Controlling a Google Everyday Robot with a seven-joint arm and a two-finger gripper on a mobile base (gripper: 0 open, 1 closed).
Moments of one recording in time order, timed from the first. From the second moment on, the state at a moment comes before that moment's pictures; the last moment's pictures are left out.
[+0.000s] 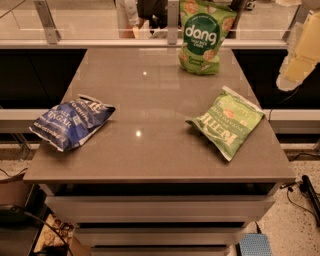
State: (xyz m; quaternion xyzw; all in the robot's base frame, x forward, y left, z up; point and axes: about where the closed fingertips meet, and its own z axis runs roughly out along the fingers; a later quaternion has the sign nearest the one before) arm 0.490 -0.216 1.053 -0.61 0.77 -0.05 0.21
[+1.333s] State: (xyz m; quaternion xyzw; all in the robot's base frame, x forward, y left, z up) arm 0.569 -0.193 1.067 -0.58 0.78 -0.03 0.23
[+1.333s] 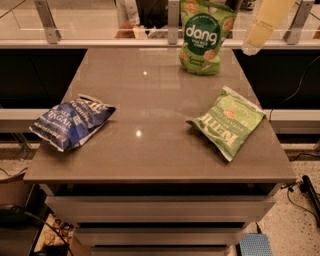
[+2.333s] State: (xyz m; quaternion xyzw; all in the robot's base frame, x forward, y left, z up) arm 0.613 -0.181 1.056 -0.54 0.81 -0.02 0.22
